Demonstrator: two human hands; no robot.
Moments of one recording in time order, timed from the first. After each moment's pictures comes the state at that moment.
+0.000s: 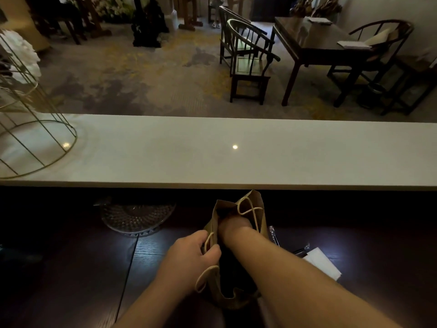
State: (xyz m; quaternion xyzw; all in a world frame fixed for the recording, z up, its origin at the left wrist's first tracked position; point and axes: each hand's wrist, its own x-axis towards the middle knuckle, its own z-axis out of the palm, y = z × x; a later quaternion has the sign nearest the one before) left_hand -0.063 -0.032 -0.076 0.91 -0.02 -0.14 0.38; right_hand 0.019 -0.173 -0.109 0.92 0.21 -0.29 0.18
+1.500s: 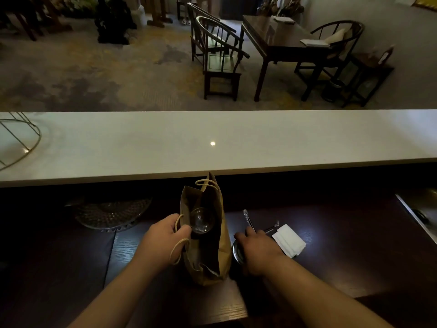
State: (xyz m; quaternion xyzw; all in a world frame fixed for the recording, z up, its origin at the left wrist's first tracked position) left_hand -0.064 -0.022 -0.080 0.88 -0.01 -0.19 0.44; right_hand -0.114 -0.282 -0.145 0.96 0.02 -0.28 0.00
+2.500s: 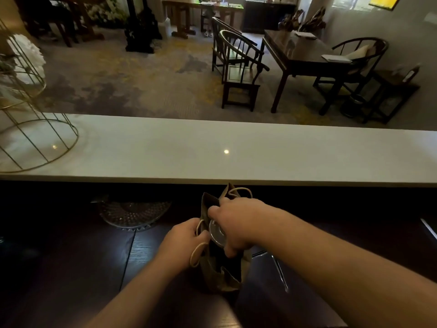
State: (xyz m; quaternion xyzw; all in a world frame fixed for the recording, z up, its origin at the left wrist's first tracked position) left_hand -0.062 -0.019 -0.078 0.89 -0.02 -0.18 0.42; right_hand -0.055 -0.176 0.041 0.93 0.20 -0.28 0.10
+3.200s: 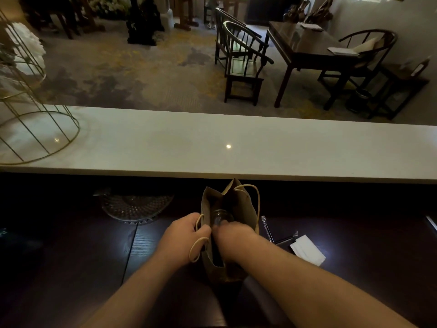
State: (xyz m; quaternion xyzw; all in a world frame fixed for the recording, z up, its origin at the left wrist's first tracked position) left_hand -0.063 -0.013 -0.089 0.88 -0.02 -0.17 0.44; right_hand -0.060 -0.161 -0.067 0.92 0.08 -0.37 0.05
